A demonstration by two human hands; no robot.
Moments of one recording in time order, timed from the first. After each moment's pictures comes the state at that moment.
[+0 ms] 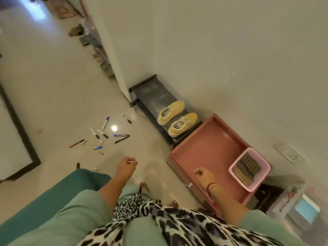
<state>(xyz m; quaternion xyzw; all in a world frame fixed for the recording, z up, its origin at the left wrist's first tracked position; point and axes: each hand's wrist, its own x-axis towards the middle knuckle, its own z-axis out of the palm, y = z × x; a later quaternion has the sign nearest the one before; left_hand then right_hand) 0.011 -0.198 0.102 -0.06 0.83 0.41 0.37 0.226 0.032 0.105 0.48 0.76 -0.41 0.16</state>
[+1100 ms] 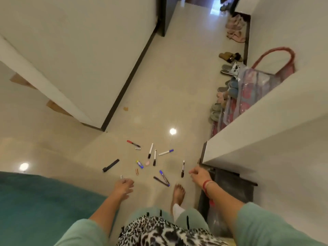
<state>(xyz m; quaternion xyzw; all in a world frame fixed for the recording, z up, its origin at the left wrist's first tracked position) -0.295 -0.271 0.064 -0.53 0.57 0.58 0.24 -0.429 0.011 0.089 0.09 0.87 -0.31 0.39</state>
